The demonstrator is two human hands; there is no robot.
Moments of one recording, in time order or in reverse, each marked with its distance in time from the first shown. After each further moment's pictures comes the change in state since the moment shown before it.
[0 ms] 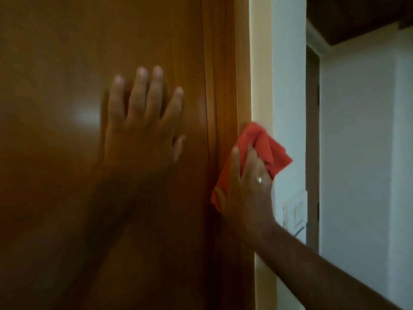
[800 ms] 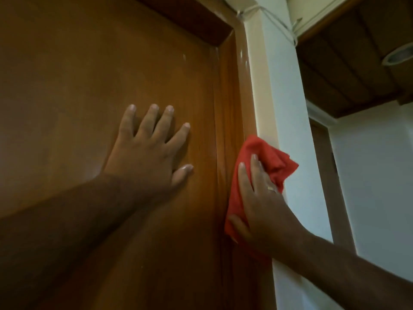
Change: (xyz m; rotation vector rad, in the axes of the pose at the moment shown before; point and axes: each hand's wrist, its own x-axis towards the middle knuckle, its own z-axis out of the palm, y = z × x) left_hand 0.100 -0.064 -0.002 0.158 0.053 0.071; right_hand 0.143 0.019 -0.047 -0.003 -0.126 -0.250
